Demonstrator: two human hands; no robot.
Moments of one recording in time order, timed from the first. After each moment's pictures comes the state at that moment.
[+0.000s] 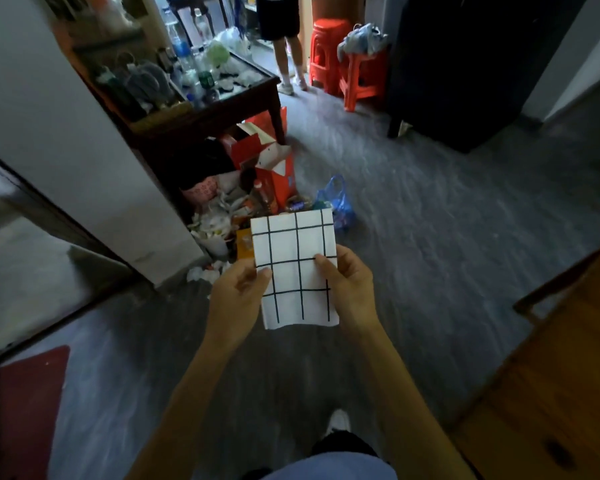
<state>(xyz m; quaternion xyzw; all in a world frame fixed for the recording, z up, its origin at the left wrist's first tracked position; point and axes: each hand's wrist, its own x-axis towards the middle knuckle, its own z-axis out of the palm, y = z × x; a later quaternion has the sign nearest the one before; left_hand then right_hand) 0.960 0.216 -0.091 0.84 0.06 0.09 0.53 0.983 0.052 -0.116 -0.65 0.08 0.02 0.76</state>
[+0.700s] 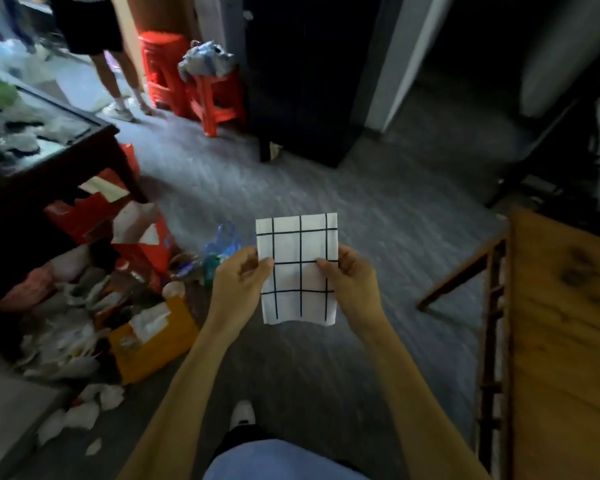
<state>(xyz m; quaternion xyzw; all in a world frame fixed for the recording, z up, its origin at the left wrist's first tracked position) 1.347 0.127 -0.092 0.80 -0.11 -0.07 0.58 1.288 -0.034 -0.098 -0.71 0.23 -0.14 0.66</state>
